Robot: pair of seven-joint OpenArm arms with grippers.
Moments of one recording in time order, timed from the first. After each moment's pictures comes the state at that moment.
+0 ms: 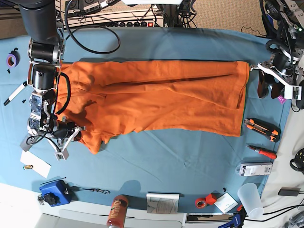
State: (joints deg) left arm 20.3 -8.2 -37.6 121.0 -36.7 -26.5 55.2; right arm 31.5 22.8 3.5 47.2 14.4 32.8 -48.2
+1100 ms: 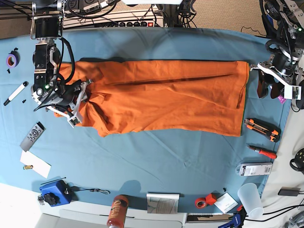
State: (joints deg) left arm 20.3 -8.0 -37.6 121.0 -36.7 -26.5 55.1; right arm 4.3 25.3 3.1 92.8 20.1 31.4 -67.4
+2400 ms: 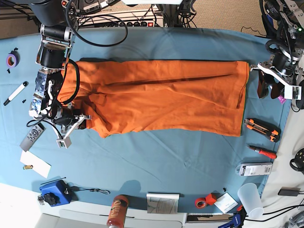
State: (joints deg) left arm 20.3 -8.0 -37.6 121.0 -36.7 -26.5 54.8; right arm 19.6 18.2 13.5 66.2 21.5 29.0 -56.8
